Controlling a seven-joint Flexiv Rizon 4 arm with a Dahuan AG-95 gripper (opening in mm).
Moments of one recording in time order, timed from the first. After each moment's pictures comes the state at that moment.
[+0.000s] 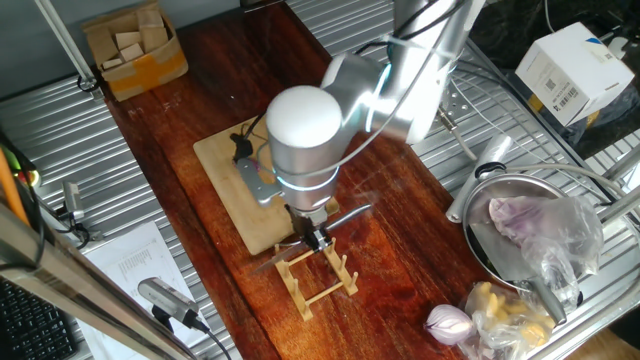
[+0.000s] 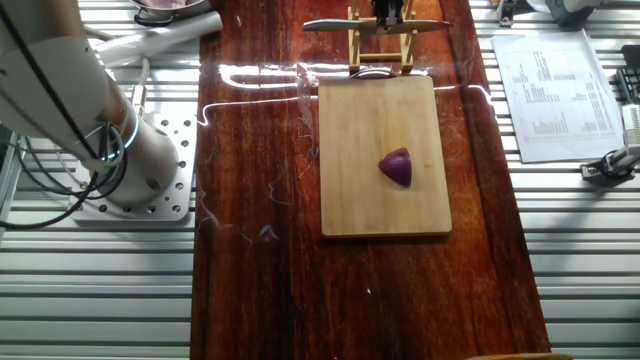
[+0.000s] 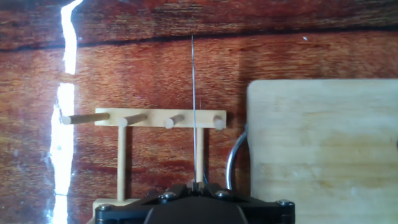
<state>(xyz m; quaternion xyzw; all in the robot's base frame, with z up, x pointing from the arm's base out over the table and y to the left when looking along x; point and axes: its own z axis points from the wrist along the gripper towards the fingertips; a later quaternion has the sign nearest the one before) 0.472 0.256 0.092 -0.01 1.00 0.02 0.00</state>
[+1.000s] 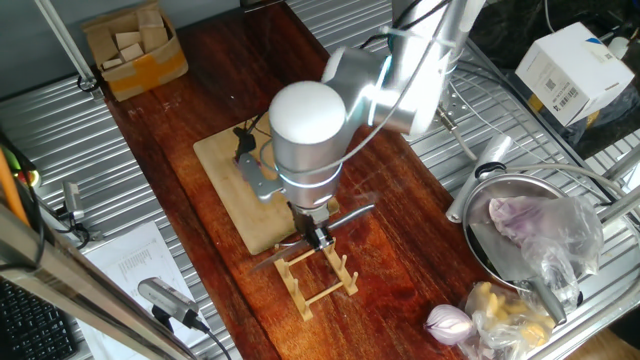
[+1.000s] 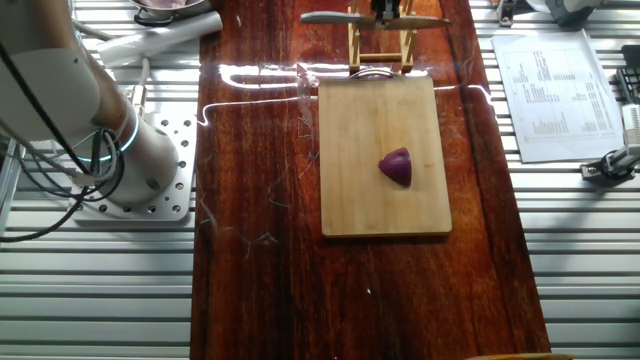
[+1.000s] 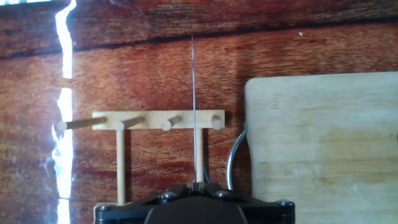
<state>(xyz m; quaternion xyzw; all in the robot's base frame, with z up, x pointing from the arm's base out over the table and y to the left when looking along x) 0.467 0.259 0.126 -0.01 1.00 0.02 -0.01</state>
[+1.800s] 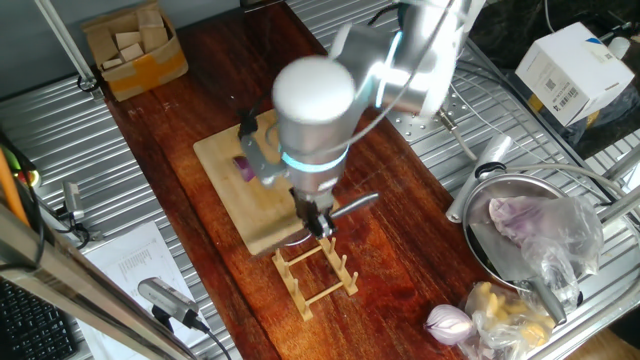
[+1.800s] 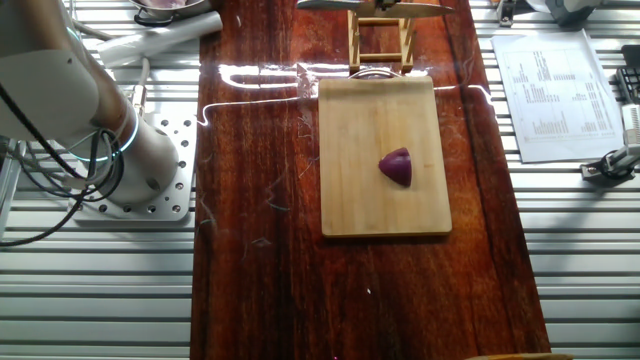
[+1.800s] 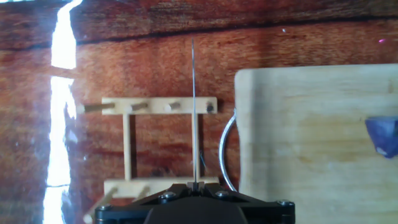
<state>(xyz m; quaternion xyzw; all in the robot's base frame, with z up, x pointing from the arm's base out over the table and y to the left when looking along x) 0.461 0.247 0.146 0.00 1.00 0.01 0.01</state>
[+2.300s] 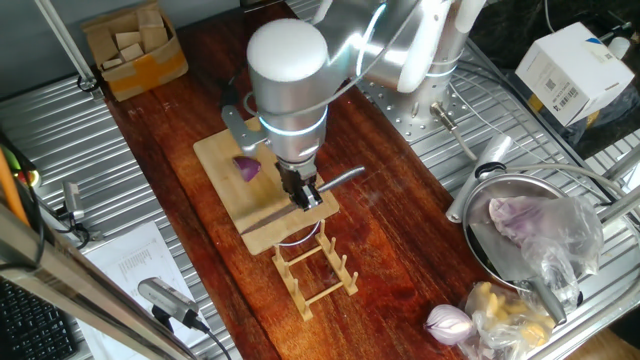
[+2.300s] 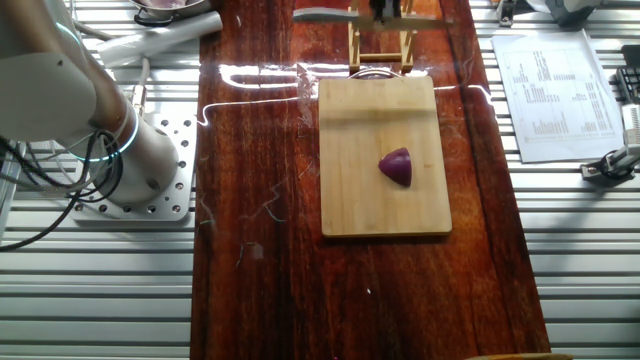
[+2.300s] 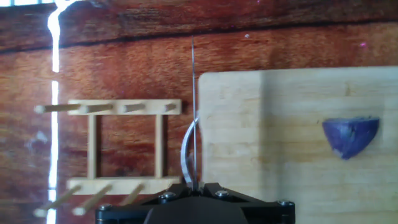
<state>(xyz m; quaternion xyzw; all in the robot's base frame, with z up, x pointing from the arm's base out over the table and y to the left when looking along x) 0.459 0.194 0.150 -0.03 1.00 0.01 0.00</state>
